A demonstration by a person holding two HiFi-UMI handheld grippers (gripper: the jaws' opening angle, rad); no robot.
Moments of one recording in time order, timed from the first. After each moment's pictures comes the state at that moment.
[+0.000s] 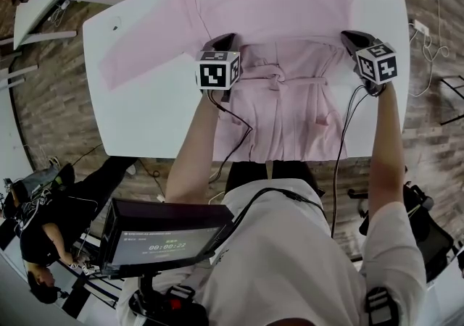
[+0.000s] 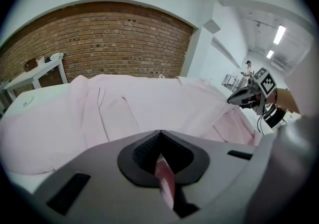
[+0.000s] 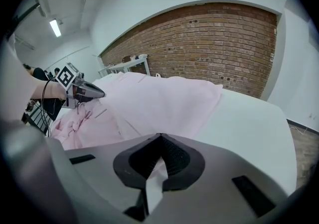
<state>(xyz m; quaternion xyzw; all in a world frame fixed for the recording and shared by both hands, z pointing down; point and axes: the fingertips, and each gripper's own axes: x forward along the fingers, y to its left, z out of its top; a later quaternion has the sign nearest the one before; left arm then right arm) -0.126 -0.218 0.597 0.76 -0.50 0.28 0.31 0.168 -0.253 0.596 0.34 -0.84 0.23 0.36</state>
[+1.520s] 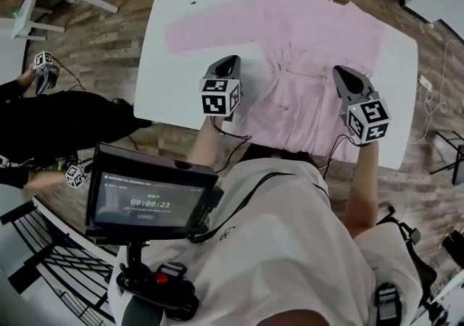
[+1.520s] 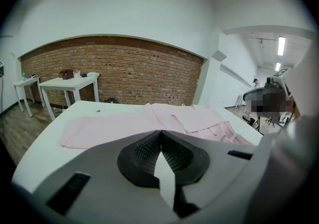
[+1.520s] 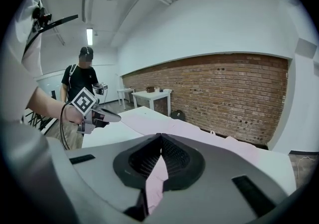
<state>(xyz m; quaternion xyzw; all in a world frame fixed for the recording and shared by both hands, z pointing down) -0.288 -0.088 0.481 0.74 -0.61 0.17 0.25 -0.031 -0.118 0.407 0.32 -0.92 0.09 0.22</state>
